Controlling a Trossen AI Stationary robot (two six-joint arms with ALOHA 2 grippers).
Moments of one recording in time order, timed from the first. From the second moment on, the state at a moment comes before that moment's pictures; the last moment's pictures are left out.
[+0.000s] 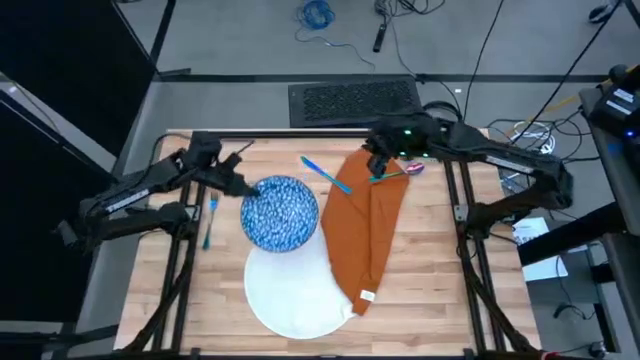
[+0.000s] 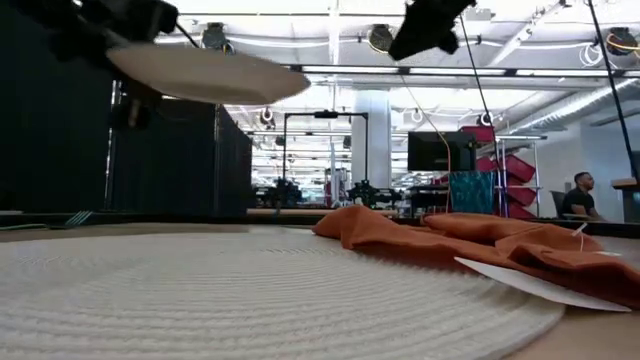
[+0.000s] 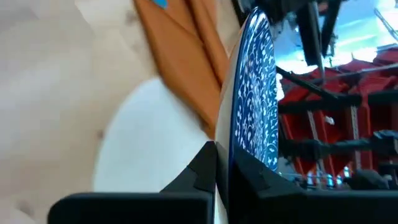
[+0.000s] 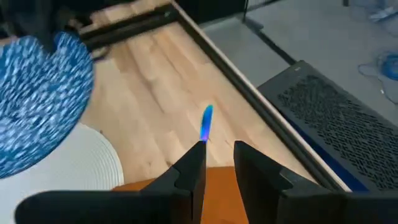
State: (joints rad) left arm 0.59 0.72 0.54 -0.47 0.72 -0.80; right arm -0.34 1.25 1.32 -0.67 0.14 0.15
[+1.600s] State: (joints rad) left arm -0.36 1.44 0.31 0.53 -0.01 -1.40; right arm -0.31 1.20 1.32 -0.68 0.14 0.16
